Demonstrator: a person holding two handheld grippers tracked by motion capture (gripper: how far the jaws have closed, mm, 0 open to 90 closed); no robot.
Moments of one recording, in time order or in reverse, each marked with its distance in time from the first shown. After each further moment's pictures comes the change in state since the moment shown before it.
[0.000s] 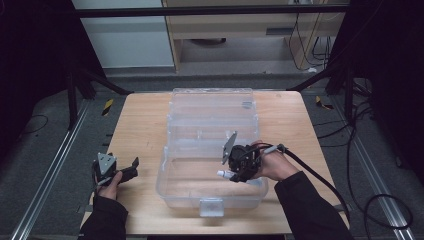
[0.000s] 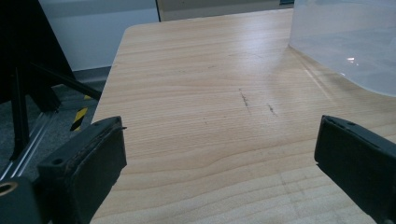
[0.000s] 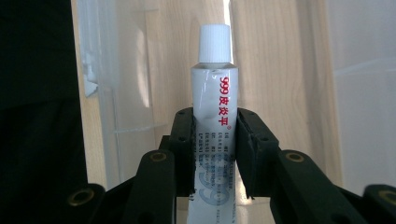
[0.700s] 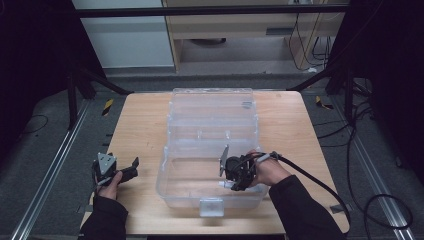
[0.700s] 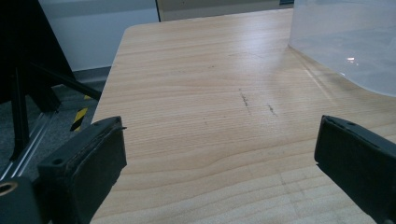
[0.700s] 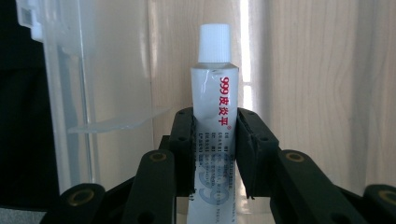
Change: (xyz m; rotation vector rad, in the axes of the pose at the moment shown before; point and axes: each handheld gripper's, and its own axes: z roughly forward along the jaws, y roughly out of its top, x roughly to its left) left arm 0.000 0.000 0.000 0.000 0.000 0.000; right arm 0.003 -0.004 0.042 0.108 0.030 -0.064
